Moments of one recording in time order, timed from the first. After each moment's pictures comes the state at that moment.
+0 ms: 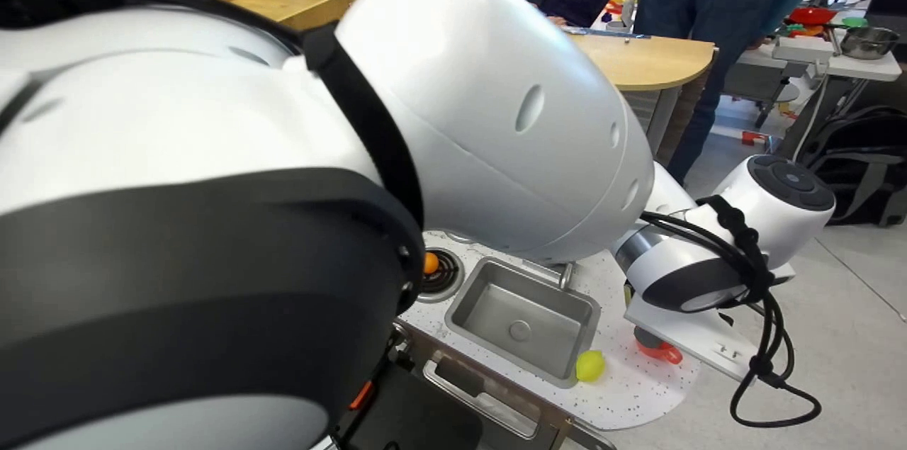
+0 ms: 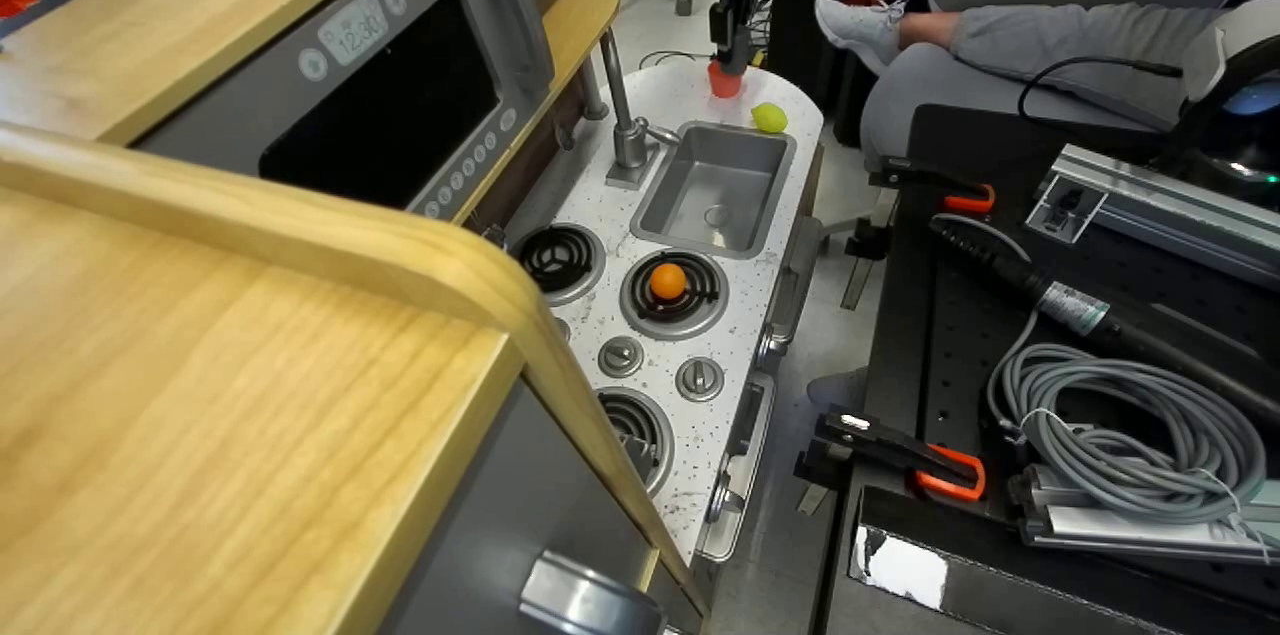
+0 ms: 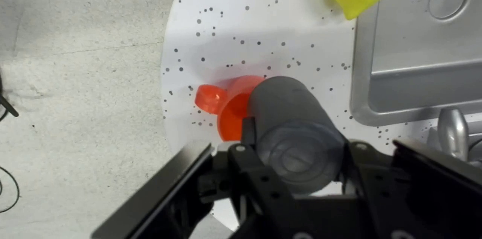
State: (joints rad) arm -0.64 1.21 0.02 -1.16 0.12 2.42 -0.67
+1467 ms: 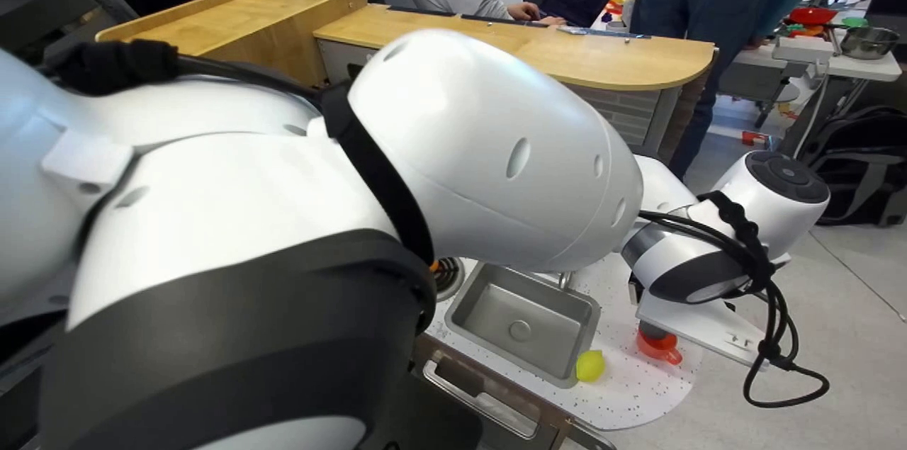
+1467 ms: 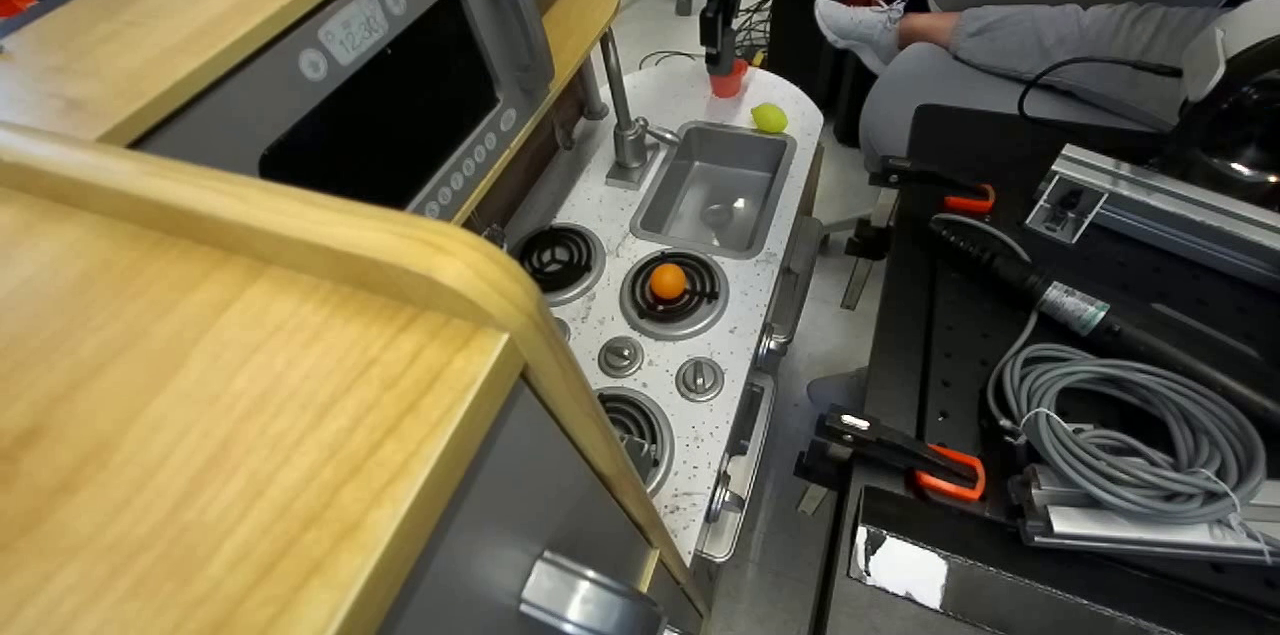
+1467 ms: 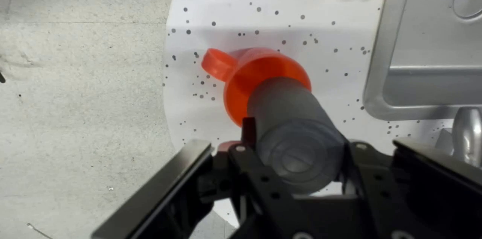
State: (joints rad) arm -0.63 1.31 0.02 -0.98 0.10 2.37 -0.75
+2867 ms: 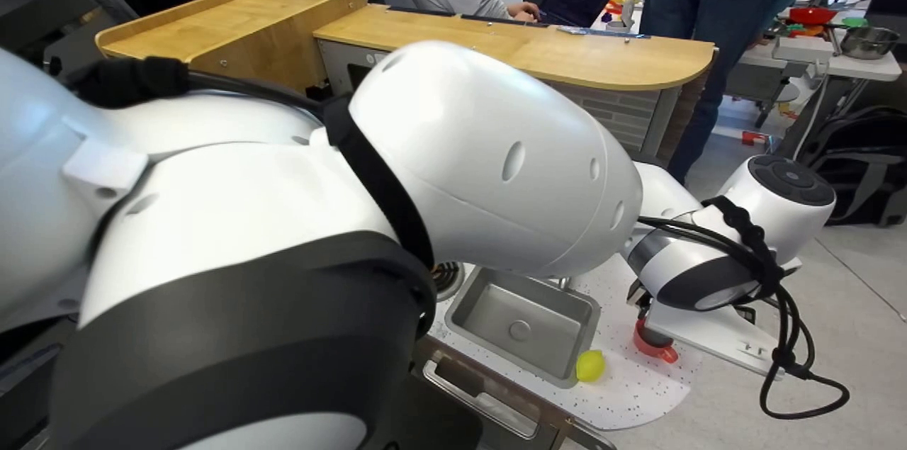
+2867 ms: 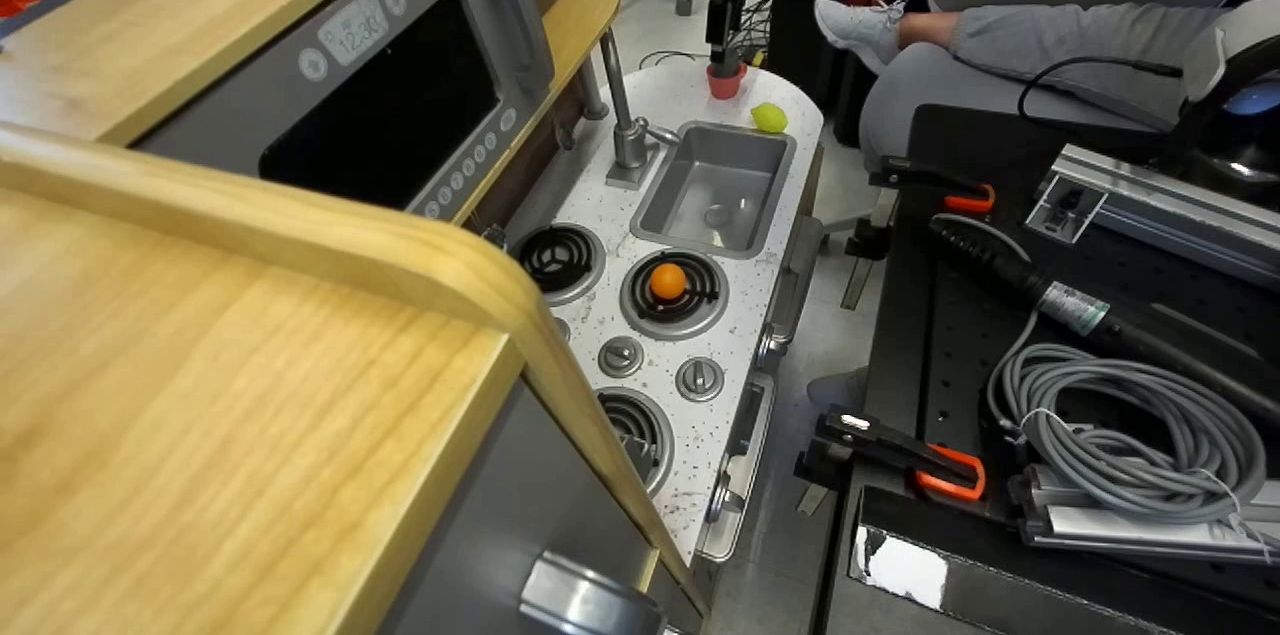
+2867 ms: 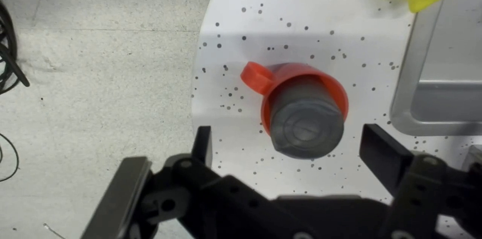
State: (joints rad) arm -0.61 1.33 -0.03 -0.95 0.10 2.37 -0.75
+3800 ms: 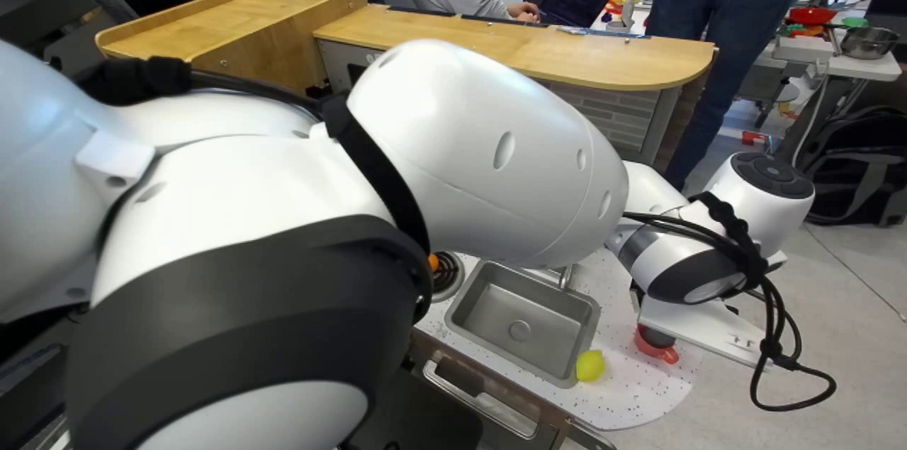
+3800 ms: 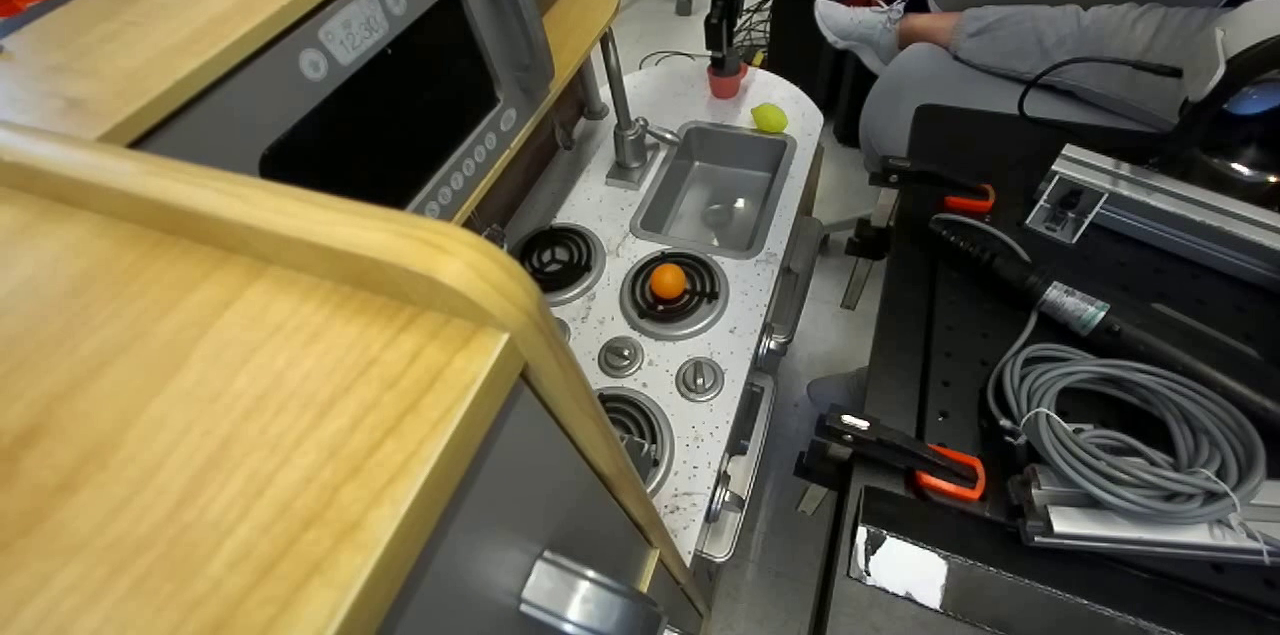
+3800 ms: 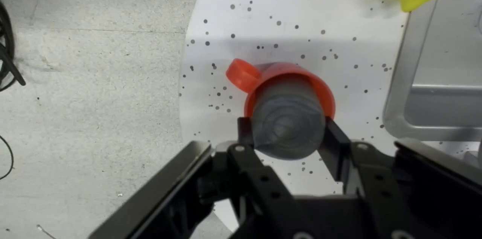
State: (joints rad) arm -0.59 1.34 -0.05 -0.95 0.10 2.37 -0.75
